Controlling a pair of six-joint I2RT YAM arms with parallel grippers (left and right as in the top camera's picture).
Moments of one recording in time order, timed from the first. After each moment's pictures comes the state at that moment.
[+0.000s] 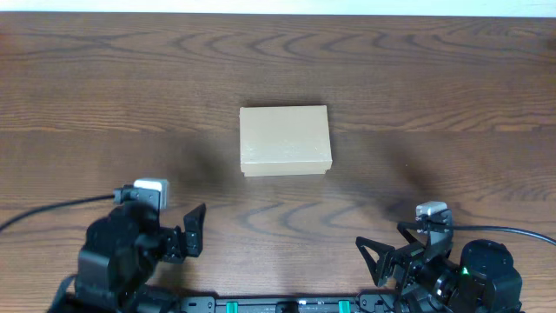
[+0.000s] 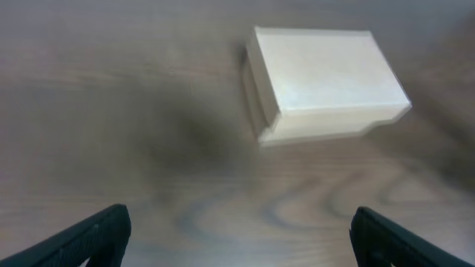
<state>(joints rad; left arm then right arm) -0.31 0.44 0.81 -0.91 0.07 -0.15 0.30 0.31 0.78 -1.10 -0.33 0.34</state>
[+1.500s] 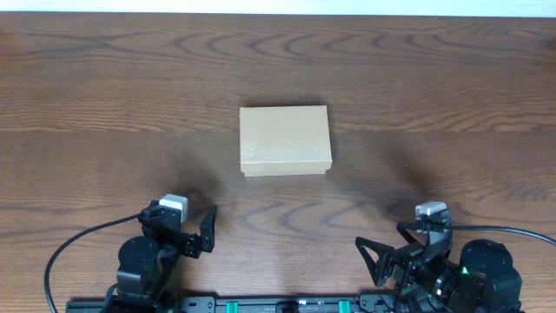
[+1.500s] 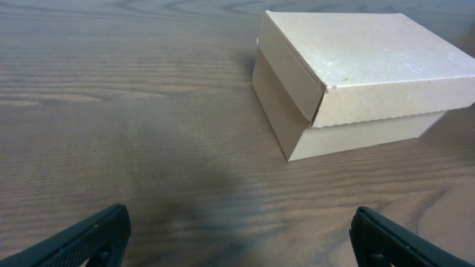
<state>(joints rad) -0.21 0.01 0.15 -0.47 0.18 -0.03 0.30 0.31 0.78 -1.10 -0.33 0.34</state>
